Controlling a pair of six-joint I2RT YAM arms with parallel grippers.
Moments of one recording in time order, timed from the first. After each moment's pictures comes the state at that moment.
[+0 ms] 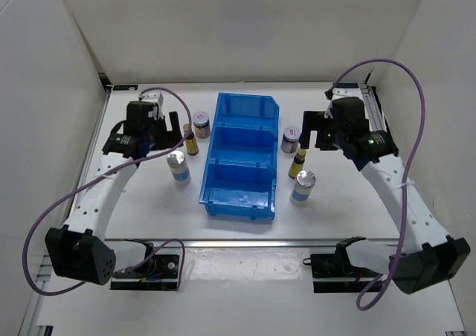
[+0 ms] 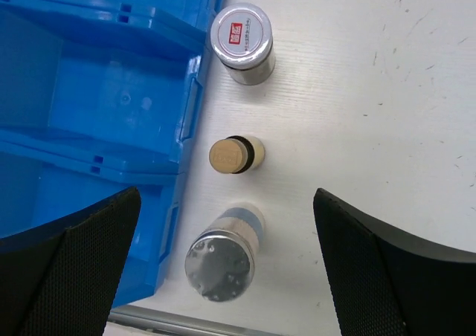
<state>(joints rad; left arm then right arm) -0.20 1.22 1.23 -0.64 -0.03 -0.24 0.36 1.21 1.28 -0.80 0.05 0.25</state>
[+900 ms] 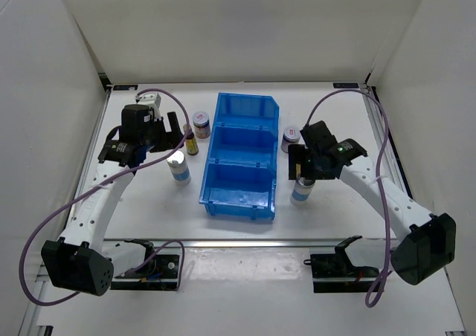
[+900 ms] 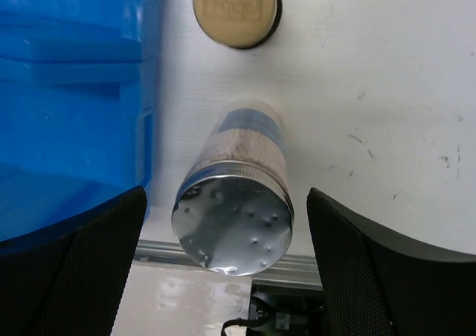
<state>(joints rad) -0.20 1.16 1.13 -0.60 0.03 -0.27 0.53 1.24 1.10 -0.93 0.12 0.41</state>
